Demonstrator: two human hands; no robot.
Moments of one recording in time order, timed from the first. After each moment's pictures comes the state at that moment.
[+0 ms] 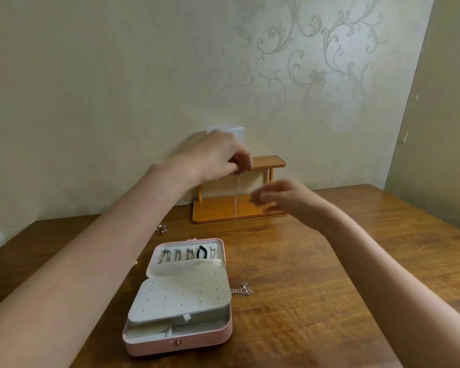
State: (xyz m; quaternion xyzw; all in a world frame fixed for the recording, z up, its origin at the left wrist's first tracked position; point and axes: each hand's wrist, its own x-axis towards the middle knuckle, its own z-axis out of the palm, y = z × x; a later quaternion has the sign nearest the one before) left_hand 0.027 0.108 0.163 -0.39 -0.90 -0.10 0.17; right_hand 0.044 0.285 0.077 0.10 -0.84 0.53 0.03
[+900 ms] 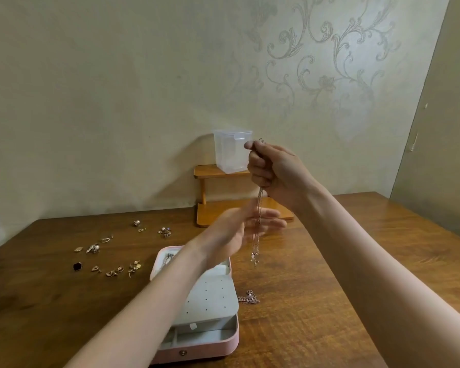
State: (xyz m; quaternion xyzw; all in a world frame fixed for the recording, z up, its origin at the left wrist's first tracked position) left_hand 0.029 0.114 0.050 -0.27 -0.65 -0.67 -0.22; right_hand 0.028 0.239 0.123 0.16 -0.56 0.81 0.03
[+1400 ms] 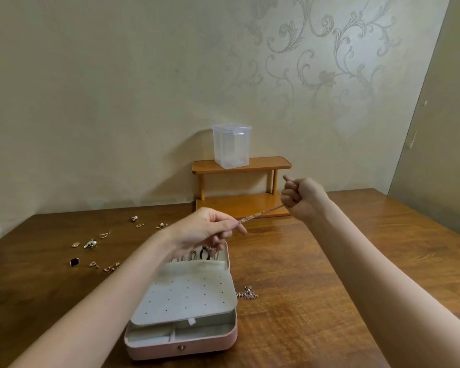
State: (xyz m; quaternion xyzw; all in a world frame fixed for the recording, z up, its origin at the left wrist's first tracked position) left_hand 0.012 0.069 0.051 -0.25 -0.77 -0.54 -0.23; right_hand 0.004 0.283 0.072 -0.17 -0.42 0.89 0.08
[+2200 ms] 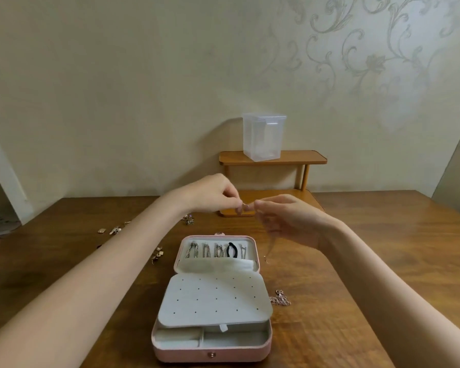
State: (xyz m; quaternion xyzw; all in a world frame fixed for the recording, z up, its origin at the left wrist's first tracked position) left_hand -0.029 0.040 0.086 -0.29 -0.93 -0.23 -0.04; right_hand 0.007 0.220 0.050 0.08 -0.74 0.65 -0.16
